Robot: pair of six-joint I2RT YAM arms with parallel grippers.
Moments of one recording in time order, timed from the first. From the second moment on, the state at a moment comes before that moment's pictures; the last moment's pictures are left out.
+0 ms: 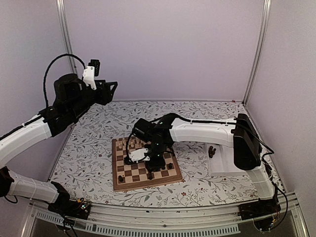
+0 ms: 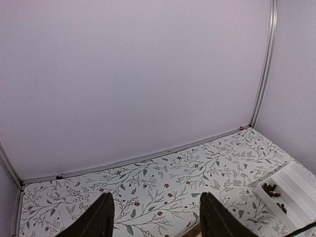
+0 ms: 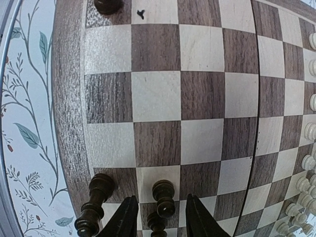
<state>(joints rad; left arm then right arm) -0.57 1.15 1.01 0.09 -0.18 -0.05 1.13 2.29 1.98 -0.99 -0.10 -0.67</state>
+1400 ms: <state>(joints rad) -0.93 1.43 1.11 -0.04 0.19 -0.05 0.38 1.66 1.02 -0.58 -0.14 -1.01</state>
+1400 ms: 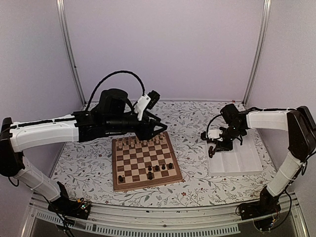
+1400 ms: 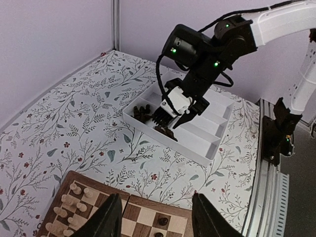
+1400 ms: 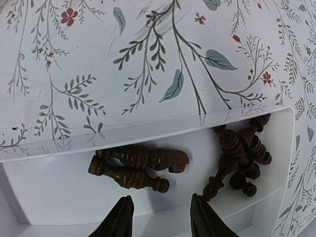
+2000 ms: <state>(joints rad) -0.97 1.45 1.10 -0.03 0.18 -0.09 0.38 1.77 1.04 -0.61 -0.16 -1.16</state>
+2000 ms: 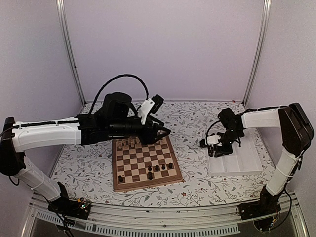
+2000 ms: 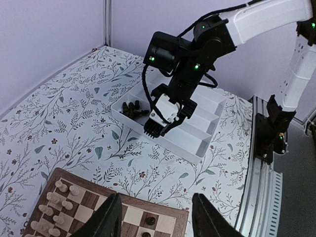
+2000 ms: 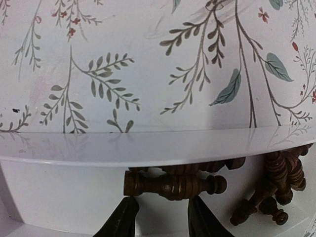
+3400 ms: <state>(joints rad) -0.99 1.51 1.06 0.03 0.19 -0.09 0.38 1.75 1.02 -0.70 -0.20 -1.19</state>
